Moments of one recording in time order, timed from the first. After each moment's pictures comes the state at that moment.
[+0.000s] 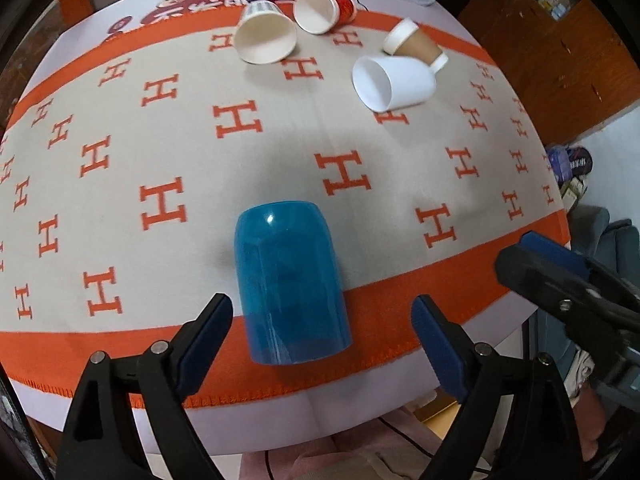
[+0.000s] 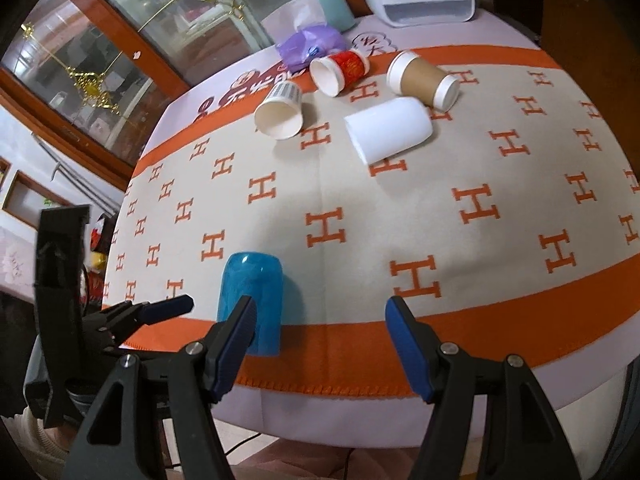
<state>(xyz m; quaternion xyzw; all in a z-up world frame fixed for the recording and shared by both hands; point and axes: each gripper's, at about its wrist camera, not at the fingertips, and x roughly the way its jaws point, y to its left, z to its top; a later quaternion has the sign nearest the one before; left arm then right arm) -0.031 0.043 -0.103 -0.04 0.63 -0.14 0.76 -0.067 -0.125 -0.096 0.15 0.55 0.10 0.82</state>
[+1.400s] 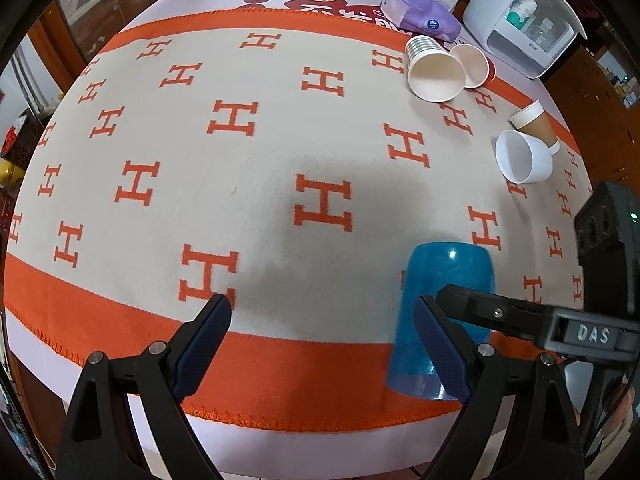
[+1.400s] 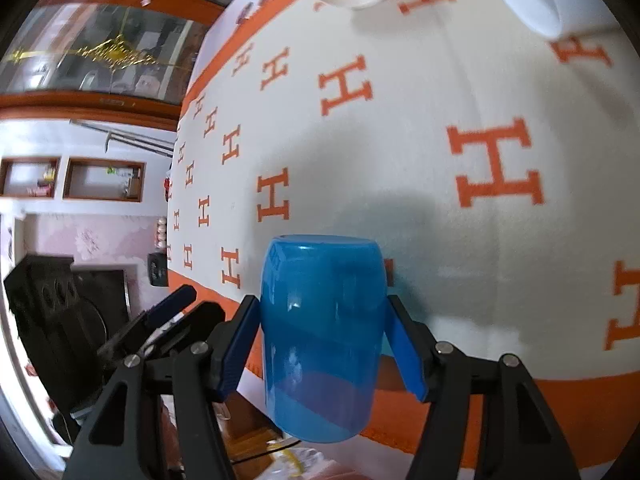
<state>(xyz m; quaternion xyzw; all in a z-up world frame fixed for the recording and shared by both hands) -0.024 0.145 -0.137 -0.10 0.60 0.00 0.79 0.009 -0.041 -0.205 0.24 0.64 0.26 0.68</state>
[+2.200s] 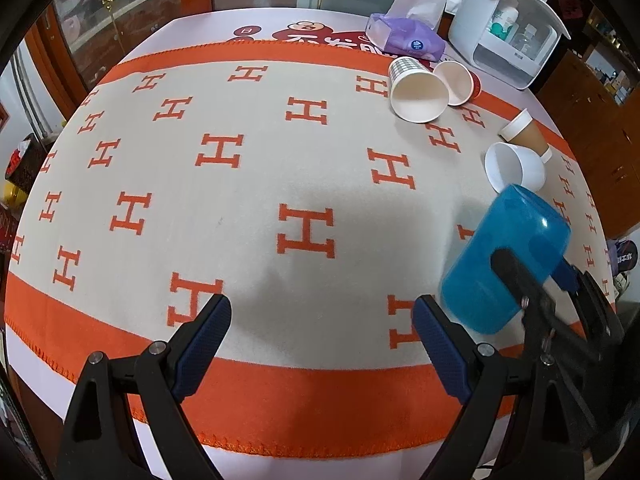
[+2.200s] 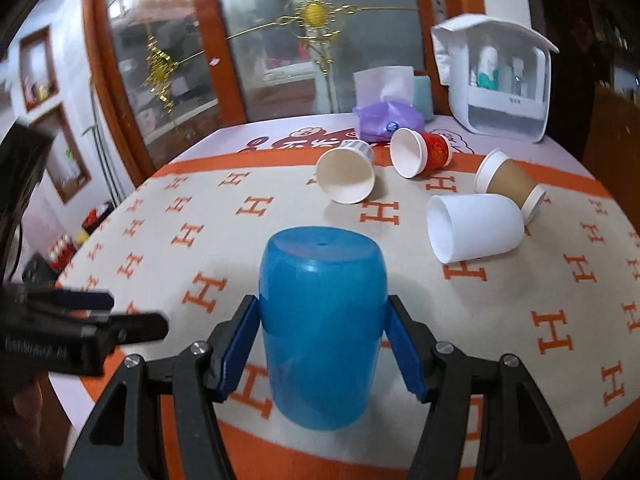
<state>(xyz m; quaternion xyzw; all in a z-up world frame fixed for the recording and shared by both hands) -0.025 0.126 -0.133 -0.08 0.55 0.00 0.83 -0.039 -0.050 -0.154 0.01 0.35 0.16 0.92</state>
